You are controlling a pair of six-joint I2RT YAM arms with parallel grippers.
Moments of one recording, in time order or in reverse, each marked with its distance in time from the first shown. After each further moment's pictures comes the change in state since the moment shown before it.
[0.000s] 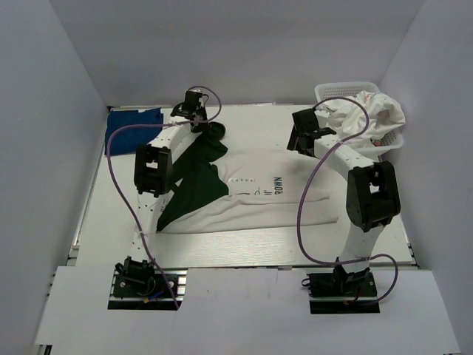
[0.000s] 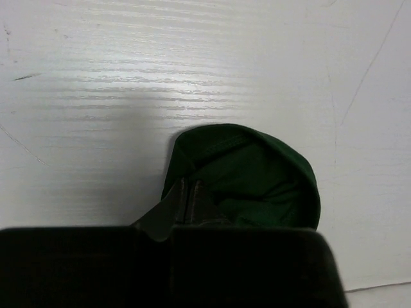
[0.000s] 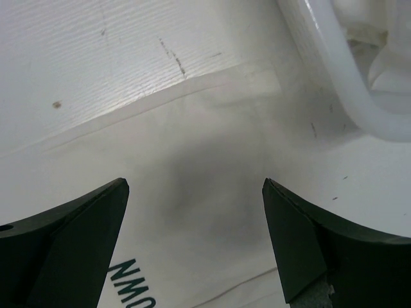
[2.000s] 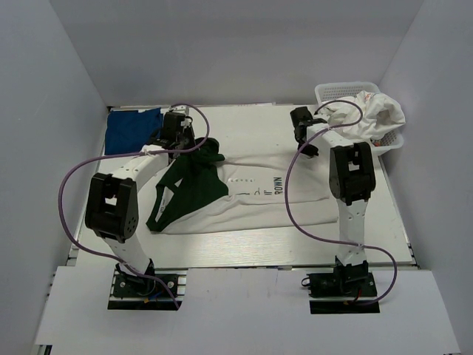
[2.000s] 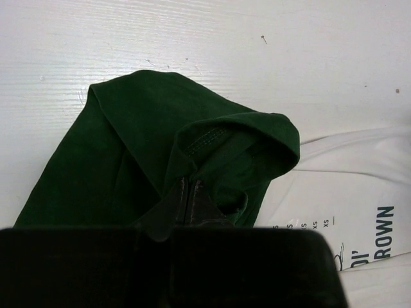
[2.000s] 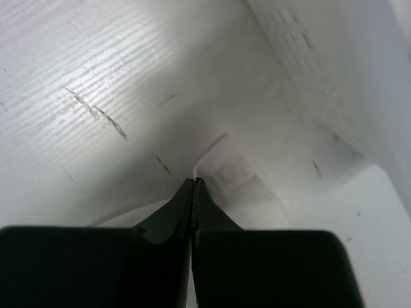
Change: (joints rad) left arm -0.033 -0.822 -0.999 0.278 0.035 -0.005; right arm -0.079 0.410 0.364 -0.210 0.098 0.109
